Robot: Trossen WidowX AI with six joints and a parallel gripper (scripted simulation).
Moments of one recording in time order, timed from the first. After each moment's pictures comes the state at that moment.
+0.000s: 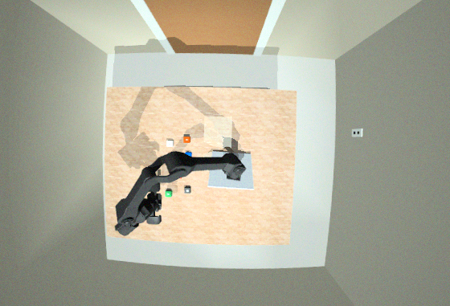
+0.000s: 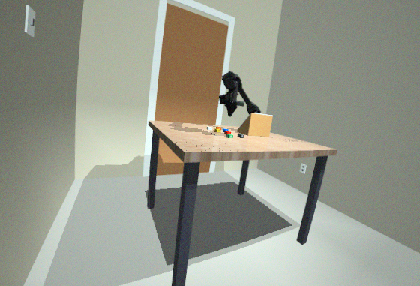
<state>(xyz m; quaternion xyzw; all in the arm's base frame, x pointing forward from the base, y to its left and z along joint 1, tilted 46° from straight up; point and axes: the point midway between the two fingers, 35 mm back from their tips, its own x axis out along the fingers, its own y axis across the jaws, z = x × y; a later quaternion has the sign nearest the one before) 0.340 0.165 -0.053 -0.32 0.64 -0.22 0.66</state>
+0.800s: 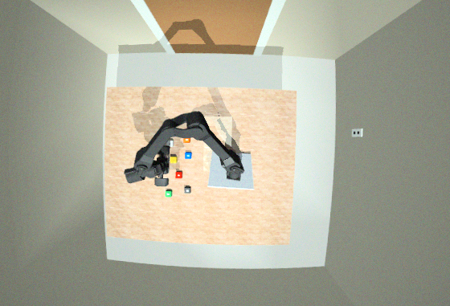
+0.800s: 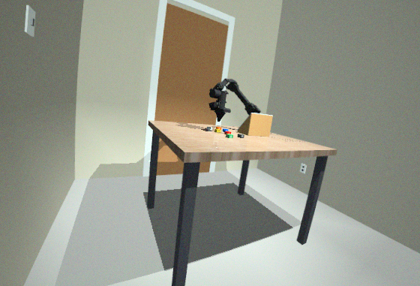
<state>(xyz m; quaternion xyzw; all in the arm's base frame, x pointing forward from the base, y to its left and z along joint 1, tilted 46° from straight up) 0.340 0.016 0.018 -0.31 0.63 -0.23 0.67</state>
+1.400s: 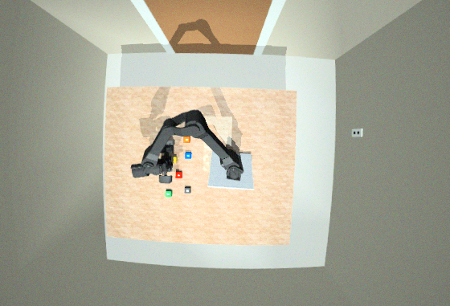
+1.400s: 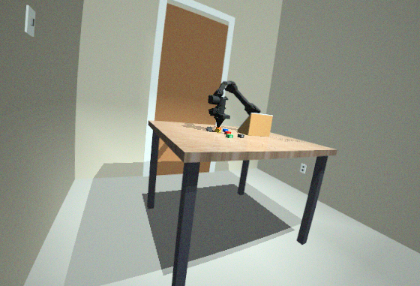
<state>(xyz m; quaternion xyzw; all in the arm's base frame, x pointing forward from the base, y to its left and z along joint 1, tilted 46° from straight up) 0.341 -0.016 -0.010 -0.32 0.63 -0.23 0.67</state>
